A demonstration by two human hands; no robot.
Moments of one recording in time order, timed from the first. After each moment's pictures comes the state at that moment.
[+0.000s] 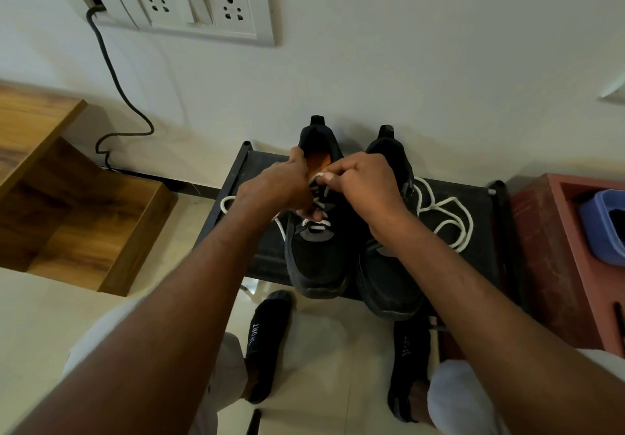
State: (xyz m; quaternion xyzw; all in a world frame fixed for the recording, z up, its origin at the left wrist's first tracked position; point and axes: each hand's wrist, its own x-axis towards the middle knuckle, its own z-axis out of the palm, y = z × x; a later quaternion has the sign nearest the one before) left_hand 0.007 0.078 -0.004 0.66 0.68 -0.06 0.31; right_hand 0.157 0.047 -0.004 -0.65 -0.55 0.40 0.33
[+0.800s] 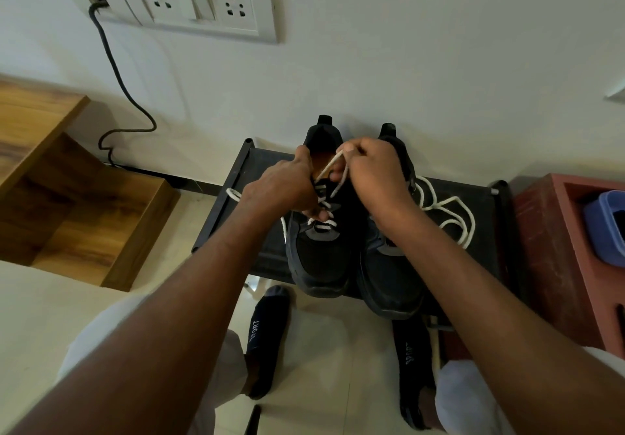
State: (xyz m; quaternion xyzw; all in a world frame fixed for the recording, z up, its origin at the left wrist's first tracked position) left_hand 0.009 0.076 -0.008 0.68 0.67 -0.05 0.29; right_hand 0.157 0.058 -0.003 -0.64 -0.51 0.42 0.39
